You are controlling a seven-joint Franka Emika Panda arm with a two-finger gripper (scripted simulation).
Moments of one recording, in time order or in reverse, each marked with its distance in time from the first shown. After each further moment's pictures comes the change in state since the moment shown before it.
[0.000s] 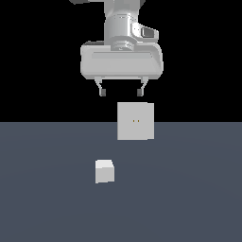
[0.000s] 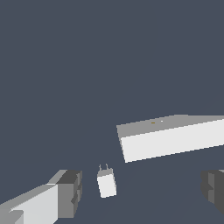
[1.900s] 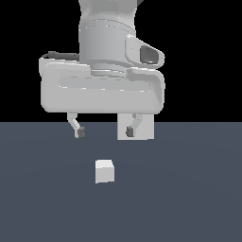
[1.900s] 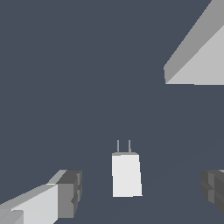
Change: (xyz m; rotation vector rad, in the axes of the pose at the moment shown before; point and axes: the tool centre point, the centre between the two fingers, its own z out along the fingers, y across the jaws) arm -0.084 -0.027 0.091 0.023 0.204 -0.191
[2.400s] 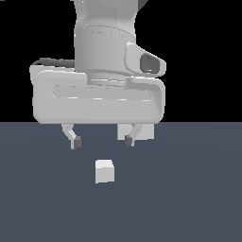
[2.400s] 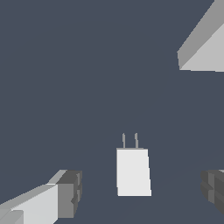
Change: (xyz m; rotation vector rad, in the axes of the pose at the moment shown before) arm -0.012 -0.005 0.014 0.005 0.031 -0.029
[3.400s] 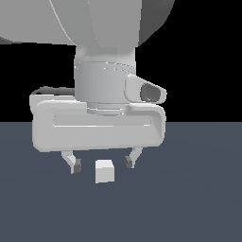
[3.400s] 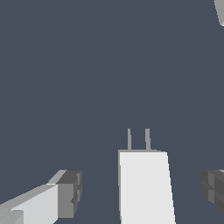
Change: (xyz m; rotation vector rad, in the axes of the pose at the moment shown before) arm -0.011 0.000 0.039 0.000 0.000 -0.002
